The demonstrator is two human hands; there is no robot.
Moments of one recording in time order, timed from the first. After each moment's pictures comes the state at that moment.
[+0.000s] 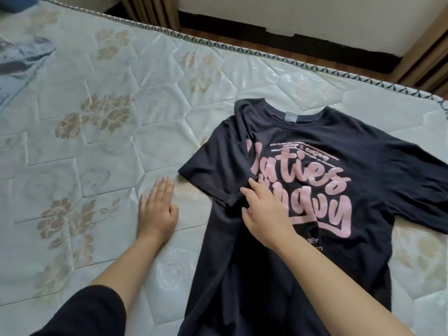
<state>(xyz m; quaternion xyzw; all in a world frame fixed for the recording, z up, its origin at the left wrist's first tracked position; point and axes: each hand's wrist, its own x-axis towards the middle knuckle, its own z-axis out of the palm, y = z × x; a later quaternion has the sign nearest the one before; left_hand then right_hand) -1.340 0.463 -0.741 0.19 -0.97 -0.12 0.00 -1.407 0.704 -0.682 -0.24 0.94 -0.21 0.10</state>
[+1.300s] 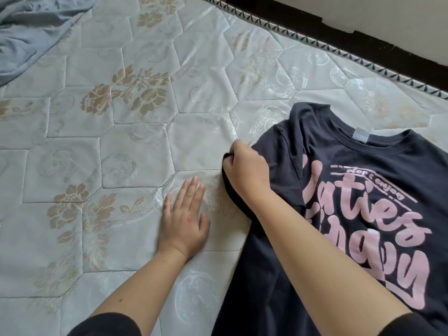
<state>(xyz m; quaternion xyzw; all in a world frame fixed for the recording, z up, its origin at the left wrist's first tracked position) -1.346 0.451 -0.760 0.18 -0.98 -0.09 0.06 -1.494 0.533 -0.685 -0.22 0.94 -0.26 0.06</state>
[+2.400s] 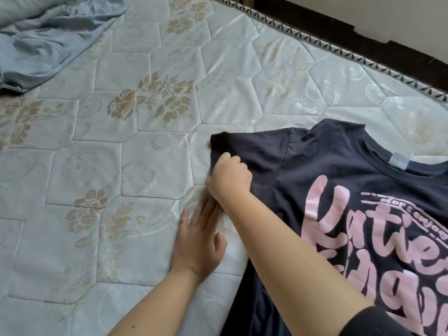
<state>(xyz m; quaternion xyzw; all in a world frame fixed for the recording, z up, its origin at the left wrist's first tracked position) -1.348 0.453 -0.747 0.19 -0.97 -0.12 0.02 -1.488 0.456 -0.696 -0.24 0.94 -0.12 0.20</state>
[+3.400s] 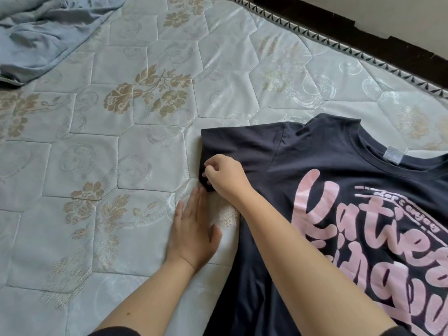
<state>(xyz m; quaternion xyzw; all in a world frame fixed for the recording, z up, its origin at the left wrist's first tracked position) -1.347 0.451 -0.757 0.23 -0.97 -0.08 0.00 -1.487 0.481 -0.689 -0.23 0.83 -0.41 0.32</state>
